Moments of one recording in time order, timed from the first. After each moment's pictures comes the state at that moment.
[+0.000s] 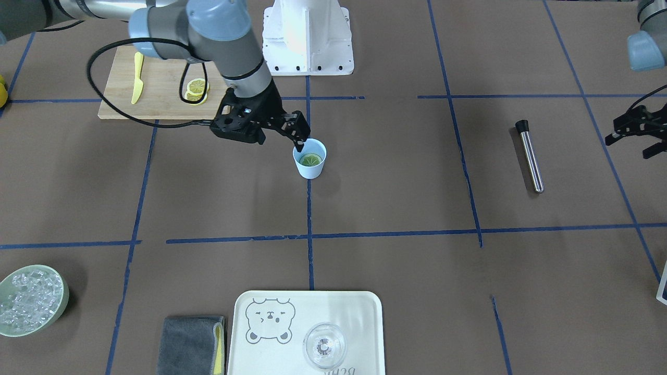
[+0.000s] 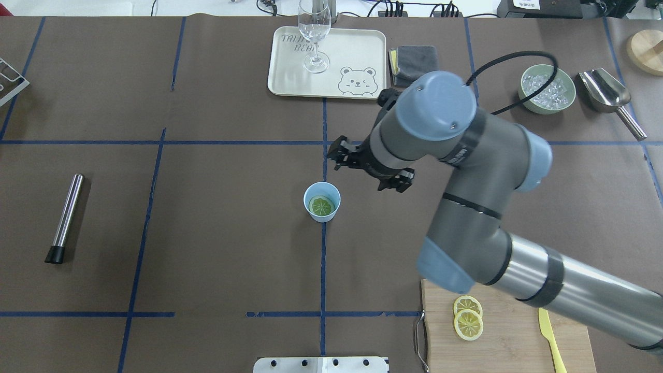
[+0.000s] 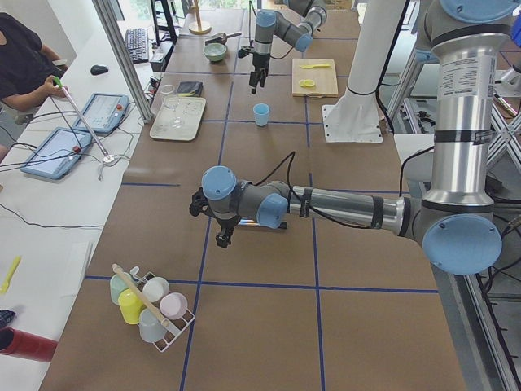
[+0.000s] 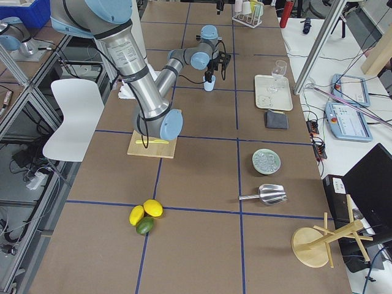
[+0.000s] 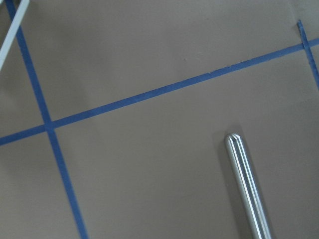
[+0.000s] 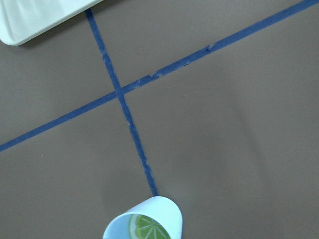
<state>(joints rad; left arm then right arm) -1.27 -1.56 -1.67 -1.82 -2.44 -0.18 0.61 -0.98 1.82 -1.46 1.97 1.59</state>
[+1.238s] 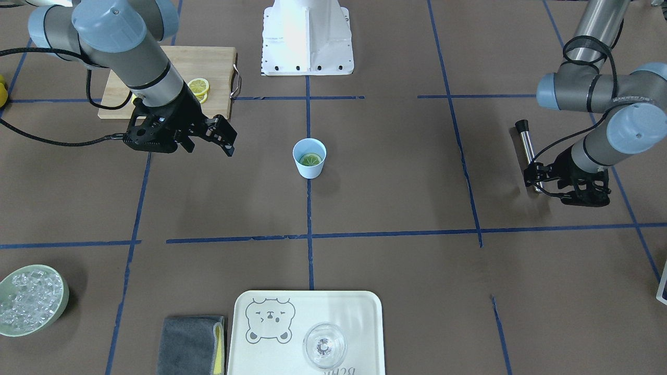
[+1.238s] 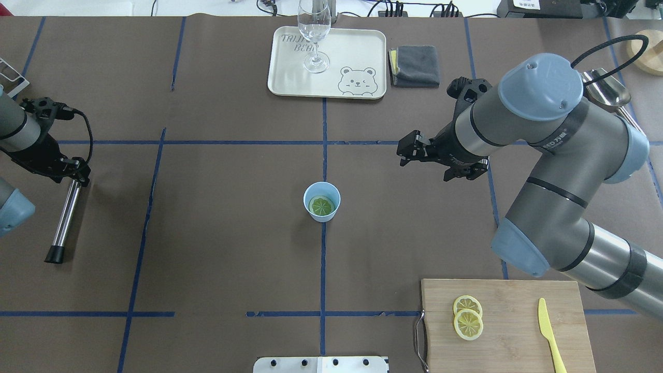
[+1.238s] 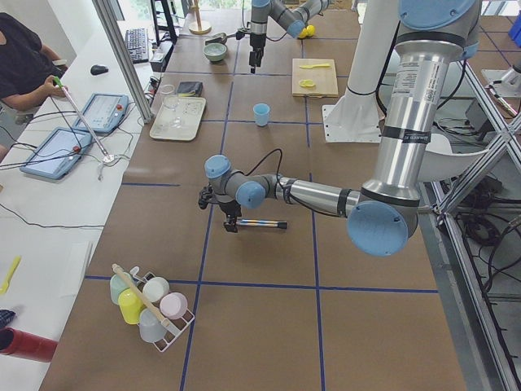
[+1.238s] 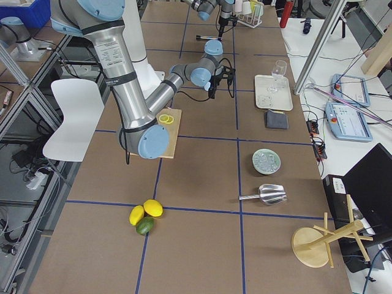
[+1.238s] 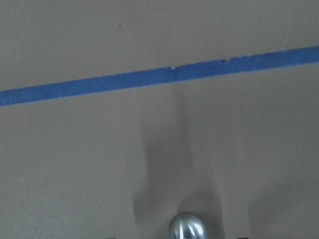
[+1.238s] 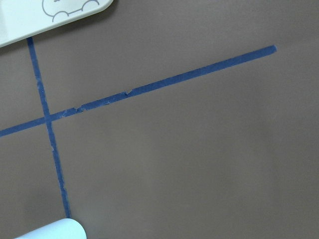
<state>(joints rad) -0.98 -1.73 -1.50 -1.85 -2.23 -0.55 0.71 -1.16 1.90 -1.41 2.06 1.41</state>
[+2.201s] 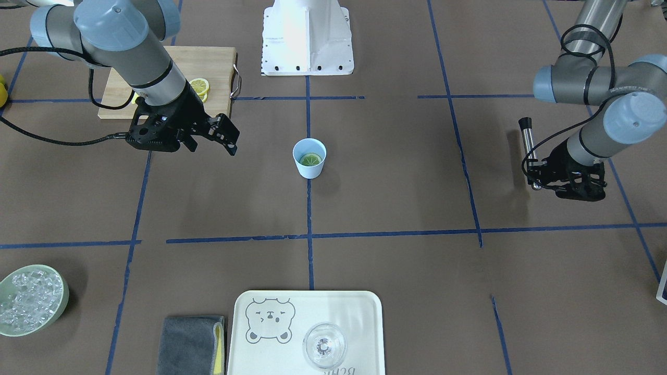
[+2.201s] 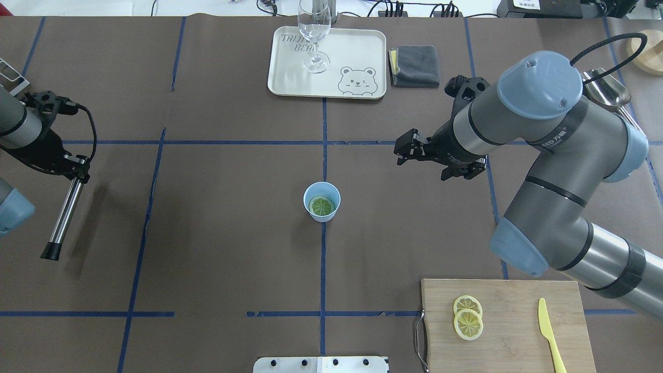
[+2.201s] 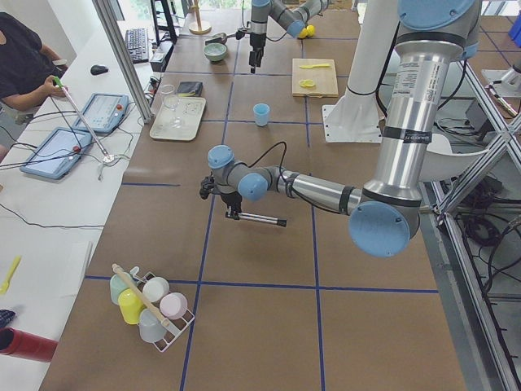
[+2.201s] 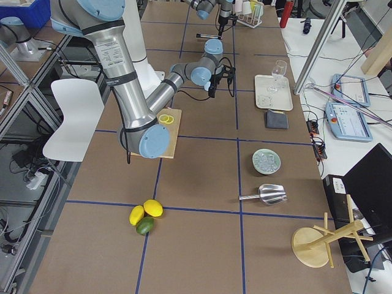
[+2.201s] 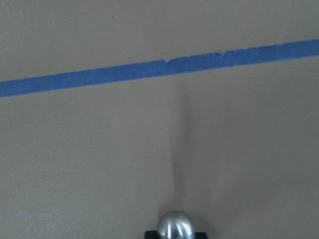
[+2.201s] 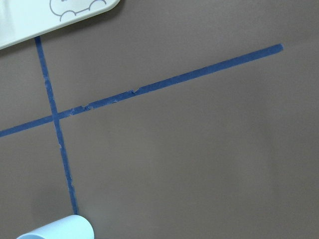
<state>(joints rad) -0.98 -1.72 -1.62 -1.83 -2.23 -0.54 0.71 -1.16 1.90 -1.41 2.06 1.41</state>
